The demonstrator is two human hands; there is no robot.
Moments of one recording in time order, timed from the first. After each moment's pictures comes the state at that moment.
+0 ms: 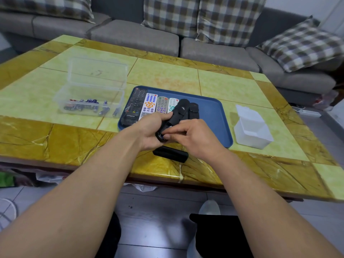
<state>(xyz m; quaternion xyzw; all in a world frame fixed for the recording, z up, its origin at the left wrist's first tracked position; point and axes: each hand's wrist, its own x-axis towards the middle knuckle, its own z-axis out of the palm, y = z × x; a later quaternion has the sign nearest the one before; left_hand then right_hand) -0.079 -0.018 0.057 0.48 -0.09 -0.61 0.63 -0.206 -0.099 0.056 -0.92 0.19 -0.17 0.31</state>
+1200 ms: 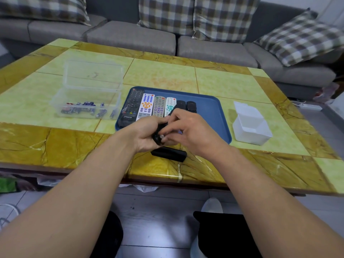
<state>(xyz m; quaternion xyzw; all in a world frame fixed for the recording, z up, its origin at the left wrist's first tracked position) -0.072 -0.016 0.051 0.51 -0.11 -0.61 0.60 -0.206 -0.101 0.064 -0.95 0.09 -0.19 0.23</state>
